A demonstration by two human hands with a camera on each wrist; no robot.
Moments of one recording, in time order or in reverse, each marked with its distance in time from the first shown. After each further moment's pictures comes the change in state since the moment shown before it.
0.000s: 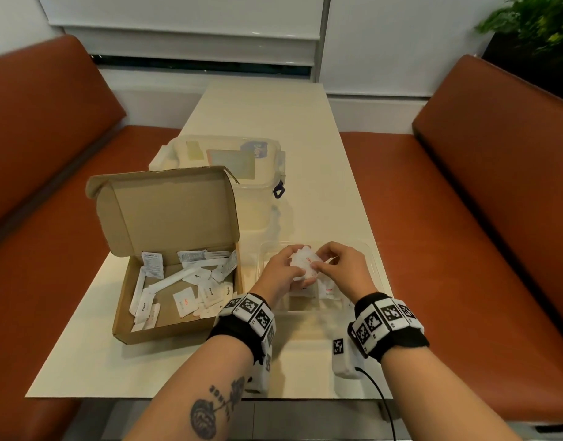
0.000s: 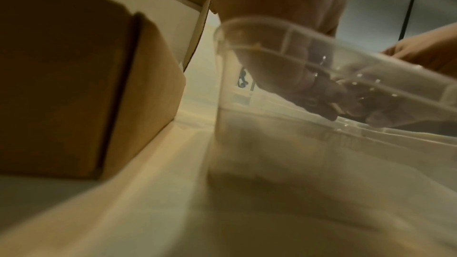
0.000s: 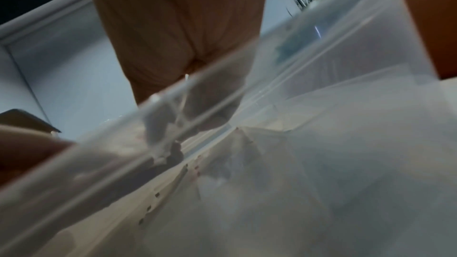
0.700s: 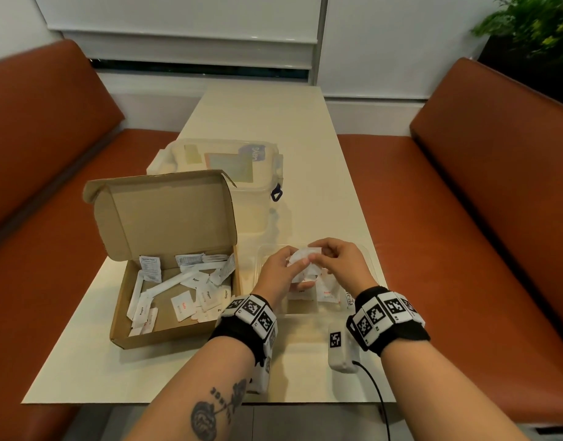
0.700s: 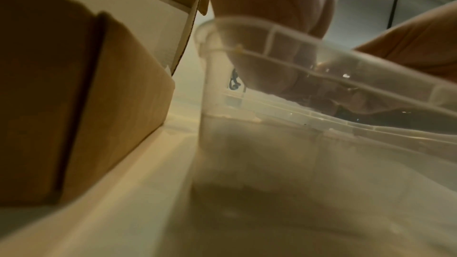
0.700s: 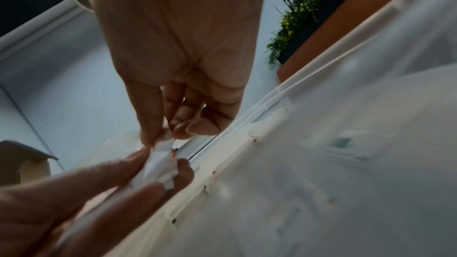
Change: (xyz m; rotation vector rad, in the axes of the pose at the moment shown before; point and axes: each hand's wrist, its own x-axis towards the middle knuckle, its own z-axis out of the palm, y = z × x) left_hand 0.005 -0.006 -0.002 0.089 0.049 0.100; right_hand 0.008 -0.006 -0.007 0.218 -0.052 0.039
